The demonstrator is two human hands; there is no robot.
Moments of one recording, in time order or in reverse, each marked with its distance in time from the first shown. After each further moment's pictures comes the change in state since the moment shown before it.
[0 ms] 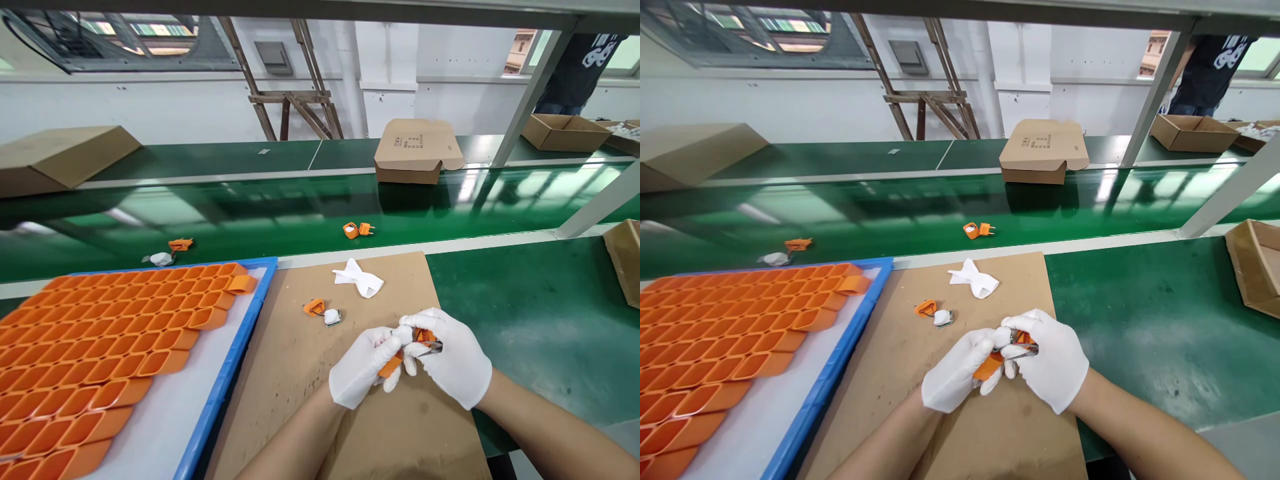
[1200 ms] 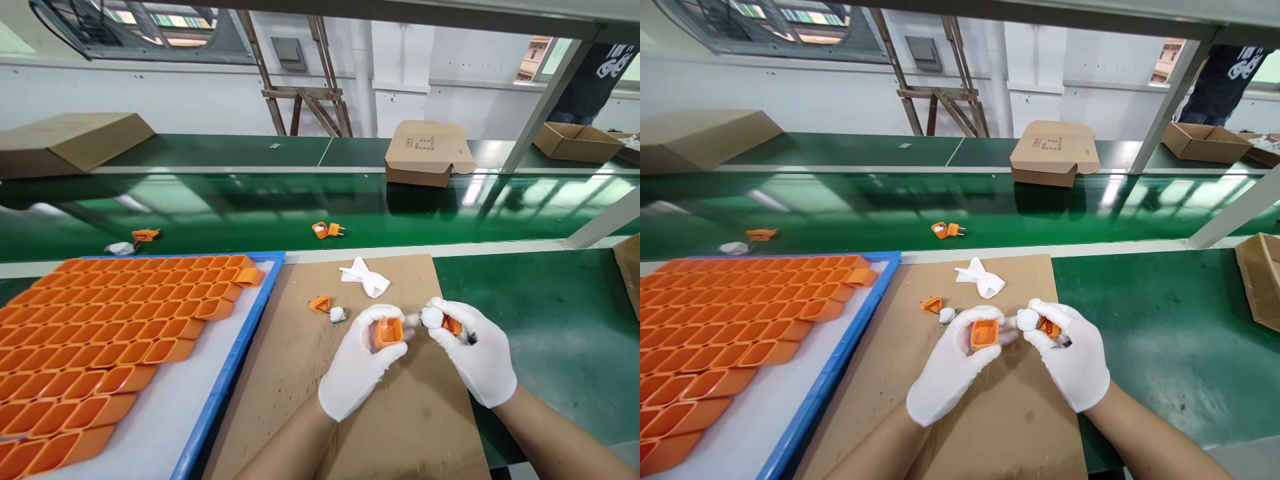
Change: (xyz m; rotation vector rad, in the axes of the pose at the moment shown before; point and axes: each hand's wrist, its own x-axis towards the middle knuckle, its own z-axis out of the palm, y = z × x) left_hand -0.008 -0.001 0.002 -0.110 0.293 0.471; right_hand 0.004 -0.015 -0.010 -0.171 0.426 -0.010
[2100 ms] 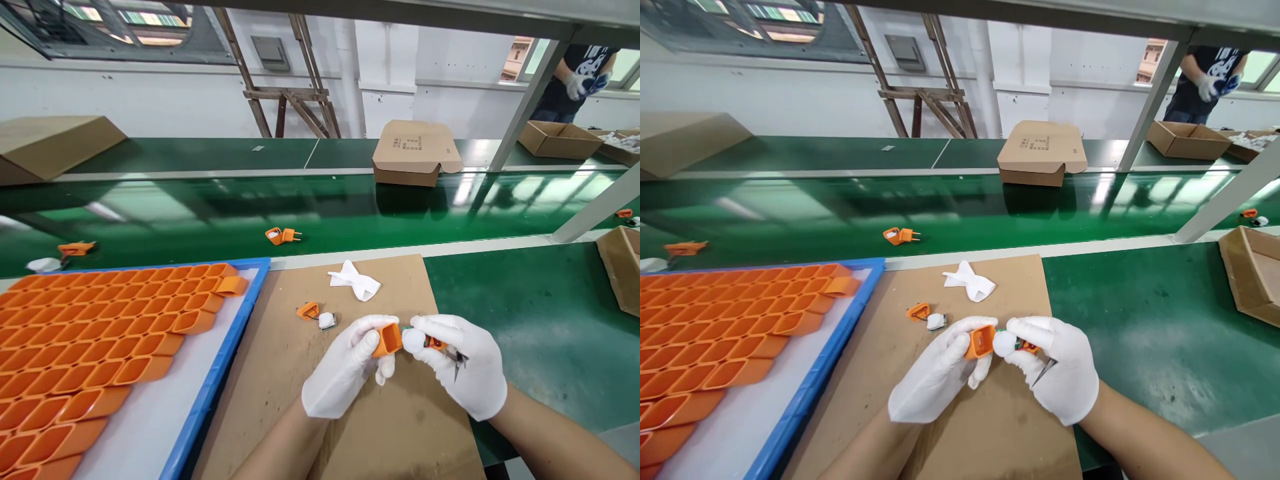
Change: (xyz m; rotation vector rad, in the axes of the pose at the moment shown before) left_hand 0.001 0.011 -0.007 -0.178 -0.135 -0.311; right_hand -0.001 -0.015 -0.005 0.070 -0.125 -0.358
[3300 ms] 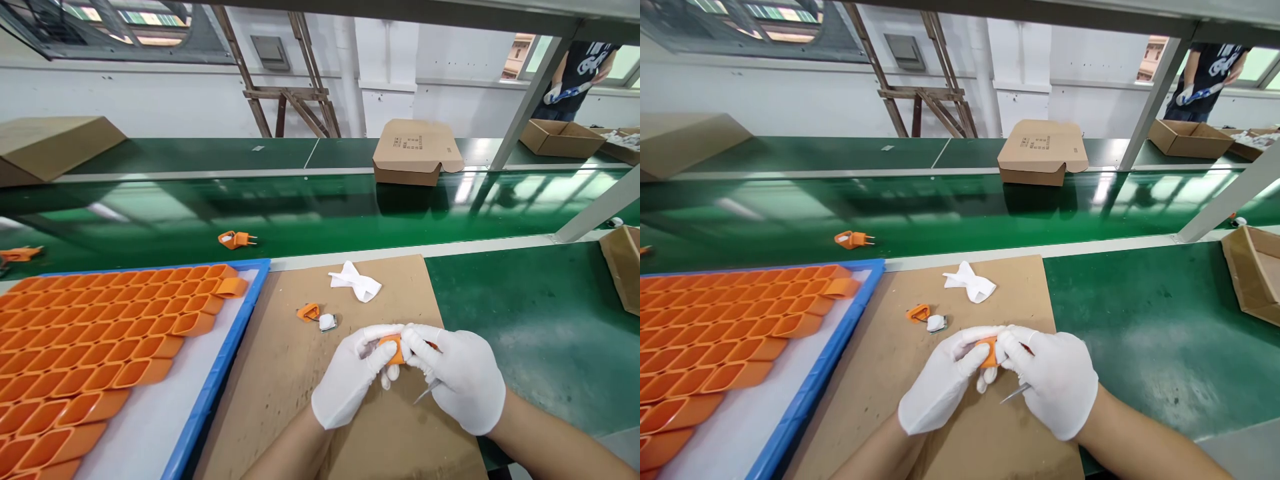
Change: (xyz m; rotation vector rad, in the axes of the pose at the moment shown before) left_hand 0.004 -0.017 0.001 0.136 0.152 -0.023; right_hand -0.010 0.007 0.001 -0.712 -0.392 -0.133
